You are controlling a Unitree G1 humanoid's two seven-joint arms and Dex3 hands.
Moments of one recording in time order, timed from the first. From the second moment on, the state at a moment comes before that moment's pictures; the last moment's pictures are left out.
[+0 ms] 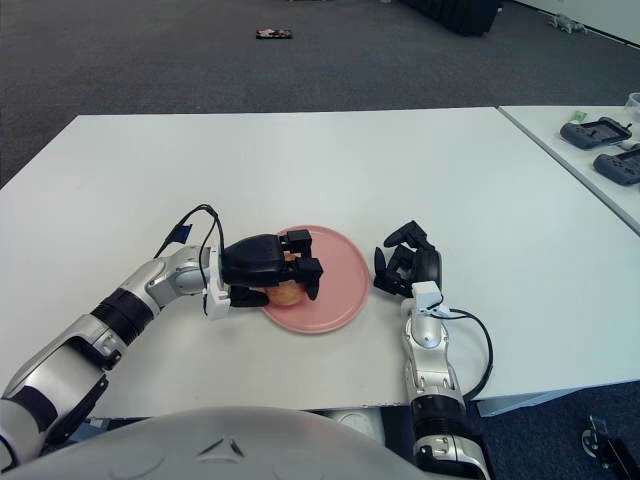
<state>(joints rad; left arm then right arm) -0.43 0.31 -0.58 0.46 0.76 -0.99 -0.07 0.07 -0.11 -0.13 0.35 -0.10 -0.46 -0.19</state>
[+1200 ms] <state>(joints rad) -0.52 0.32 -0.68 0.59 0.75 -0.98 0.07 0.07 -0.10 -0.12 0.34 -0.11 -0.45 -0.19</state>
